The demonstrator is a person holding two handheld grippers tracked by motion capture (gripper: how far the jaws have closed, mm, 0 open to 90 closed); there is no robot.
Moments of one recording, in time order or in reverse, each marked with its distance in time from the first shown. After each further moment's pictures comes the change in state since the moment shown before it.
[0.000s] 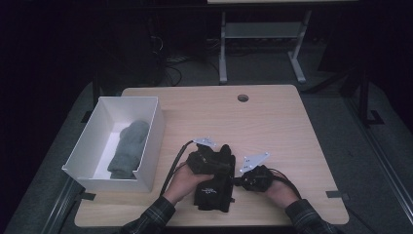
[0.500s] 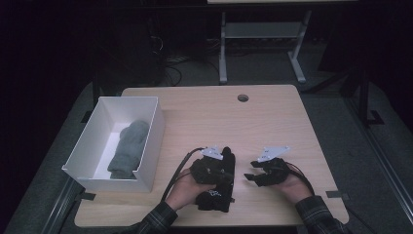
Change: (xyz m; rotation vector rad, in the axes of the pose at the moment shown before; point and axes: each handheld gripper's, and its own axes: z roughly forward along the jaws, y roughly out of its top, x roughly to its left) left arm -0.034 -0.013 0.010 0.083 0.020 0.126; right arm -0.035 -0.026 -0.028 -0.044 -0.156 0.141
